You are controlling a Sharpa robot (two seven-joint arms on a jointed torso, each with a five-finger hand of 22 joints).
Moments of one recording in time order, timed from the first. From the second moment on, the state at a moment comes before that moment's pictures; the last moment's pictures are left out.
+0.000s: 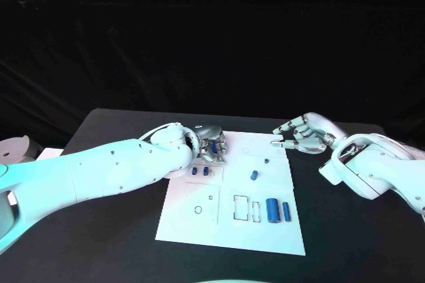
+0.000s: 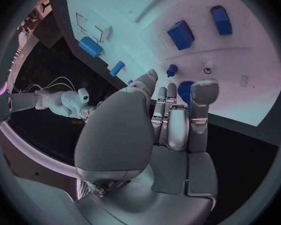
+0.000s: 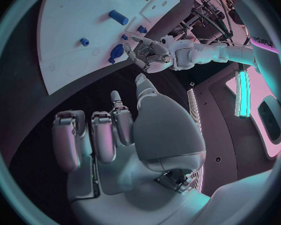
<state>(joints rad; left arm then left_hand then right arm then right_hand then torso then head) 1.22 -0.59 -0.06 1.35 -1.39 -0.14 -0.24 1.48 -0.20 0.27 0.21 0.12 0.98 0.13 0.22 0.19 1.03 0.08 0.33 0.16 1.46 -0.01 1.36 1.25 0.13 1.43 0.09 0.95 0.99 1.20 -0.96 -0.01 1.59 -1.03 -0.38 0.03 1.28 -0.08 -0.01 0.18 0.21 1.00 0.14 0.07 0.07 1.47 0.06 1.34 1.31 1.47 -0.01 1.52 1.31 0.01 1.47 0.09 1.52 1.31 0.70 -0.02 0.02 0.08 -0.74</state>
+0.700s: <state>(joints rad) 1.21 -0.55 -0.06 1.31 -1.43 -0.11 -0.32 1.50 -0.18 0.32 0.19 0.12 1.02 0.13 0.19 0.16 1.07 0.07 0.28 0.10 1.46 -0.01 1.37 1.25 0.13 1.45 0.08 1.03 1.08 1.20 -0.96 -0.01 1.59 -1.03 -0.38 0.02 1.28 -0.08 -0.01 0.18 0.21 1.00 0.14 0.07 0.07 1.47 0.06 1.34 1.31 1.47 -0.01 1.52 1.31 0.01 1.47 0.09 1.52 1.31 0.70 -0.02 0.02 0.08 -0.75</state>
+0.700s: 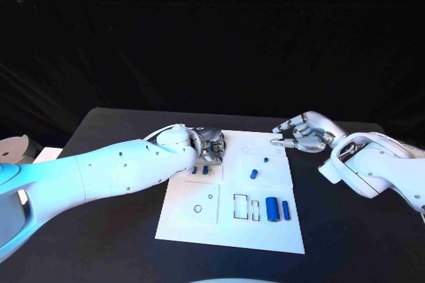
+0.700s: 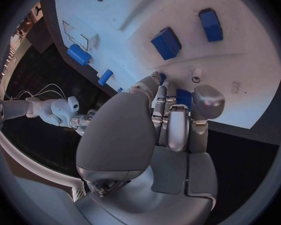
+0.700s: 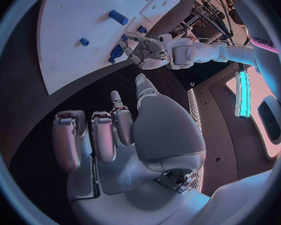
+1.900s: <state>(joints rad) 1.20 -0.54 -0.05 1.30 -1.45 -0.11 -0.29 1.51 -0.17 0.54 0.07 0.11 1.14 0.13 0.14 0.15 1.22 0.06 0.17 0.07 1.47 -0.02 1.38 1.23 0.10 1.46 0.07 1.15 1.20 1.20 -0.96 -0.01 1.59 -1.03 -0.38 0.02 1.28 -0.08 -0.02 0.18 0.21 1.00 0.14 0.07 0.07 1.47 0.06 1.34 1.31 1.47 -0.01 1.52 1.31 0.01 1.47 0.09 1.52 1.31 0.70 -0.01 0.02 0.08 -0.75</state>
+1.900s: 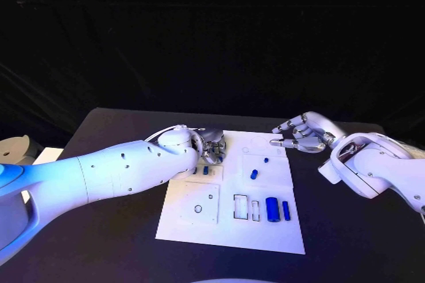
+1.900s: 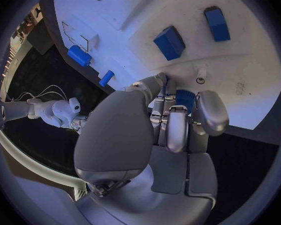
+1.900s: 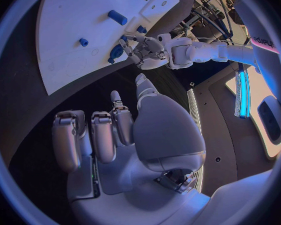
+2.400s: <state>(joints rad) 1.20 -0.63 -0.01 1.38 -1.40 -0.18 -0.25 1.47 -0.18 0.55 0.06 0.12 1.14 0.13 0.12 0.14 1.23 0.06 0.15 0.07 1.47 -0.02 1.38 1.22 0.10 1.46 0.07 1.15 1.21 1.19 -0.96 -0.01 1.59 -1.03 -0.38 0.02 1.28 -0.08 -0.02 0.18 0.21 1.00 0.14 0.07 0.07 1.47 0.06 1.34 1.31 1.47 -0.01 1.52 1.31 0.01 1.47 0.09 1.52 1.31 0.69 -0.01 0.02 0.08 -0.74</state>
